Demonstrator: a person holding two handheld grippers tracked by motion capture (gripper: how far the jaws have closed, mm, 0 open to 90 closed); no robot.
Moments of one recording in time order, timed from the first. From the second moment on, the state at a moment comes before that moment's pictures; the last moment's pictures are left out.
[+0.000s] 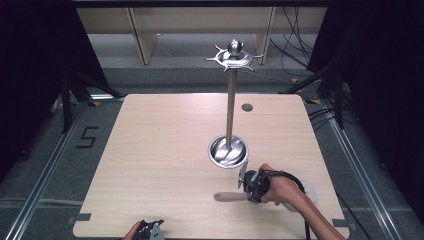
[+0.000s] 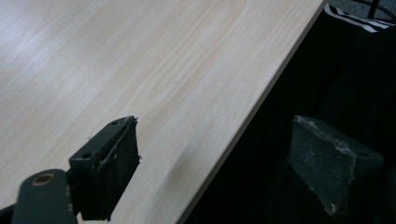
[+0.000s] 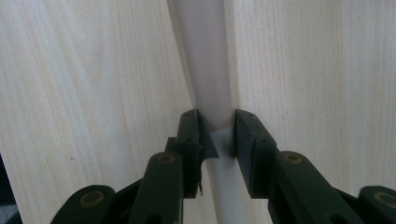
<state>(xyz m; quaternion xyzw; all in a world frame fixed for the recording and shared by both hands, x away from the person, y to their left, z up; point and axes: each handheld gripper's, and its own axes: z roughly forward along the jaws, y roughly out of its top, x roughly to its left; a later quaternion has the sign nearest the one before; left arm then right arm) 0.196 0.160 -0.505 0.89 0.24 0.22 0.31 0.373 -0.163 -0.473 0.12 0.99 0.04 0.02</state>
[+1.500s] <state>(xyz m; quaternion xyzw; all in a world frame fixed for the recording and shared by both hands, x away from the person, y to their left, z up) 0.195 0.161 -0.502 0.89 0.23 0.22 0.31 0.364 -0.252 -0.403 0.21 0.91 0.33 0.15</state>
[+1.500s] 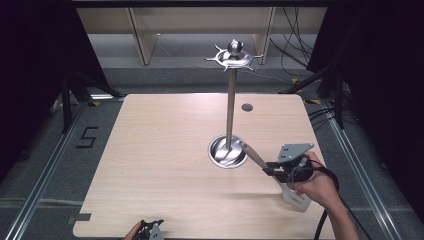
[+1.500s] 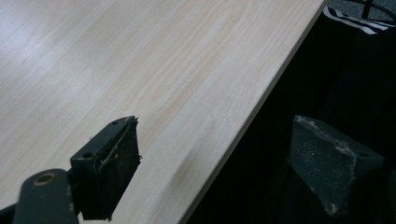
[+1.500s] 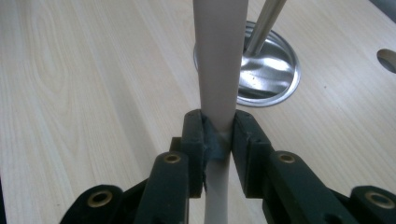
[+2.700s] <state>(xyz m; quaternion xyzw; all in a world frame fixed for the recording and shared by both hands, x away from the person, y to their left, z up) 0.194 0.161 -0.500 0.89 0.23 0.23 0.32 0.366 -0.271 -0.382 0.23 0.83 0.49 0.14</state>
